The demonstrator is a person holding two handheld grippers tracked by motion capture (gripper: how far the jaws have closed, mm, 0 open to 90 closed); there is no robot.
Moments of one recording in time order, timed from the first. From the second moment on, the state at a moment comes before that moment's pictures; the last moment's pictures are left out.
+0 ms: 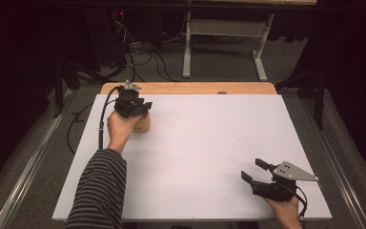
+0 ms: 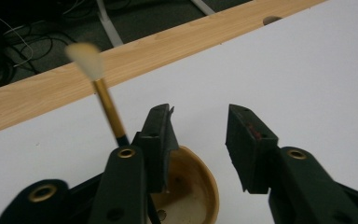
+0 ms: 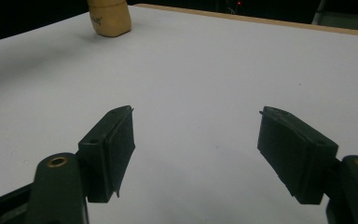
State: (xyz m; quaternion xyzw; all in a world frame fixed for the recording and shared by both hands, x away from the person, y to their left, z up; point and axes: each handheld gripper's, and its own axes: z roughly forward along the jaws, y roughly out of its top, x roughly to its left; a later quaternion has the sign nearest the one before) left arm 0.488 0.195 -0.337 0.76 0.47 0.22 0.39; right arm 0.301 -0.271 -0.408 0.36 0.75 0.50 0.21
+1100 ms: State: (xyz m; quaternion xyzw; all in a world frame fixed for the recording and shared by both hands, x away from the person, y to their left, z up) left arm 0.430 0.200 -0.314 0.75 0.43 0.26 0.43; right arm 0.305 -0.275 -0.404 0.37 0.75 0.51 0.20
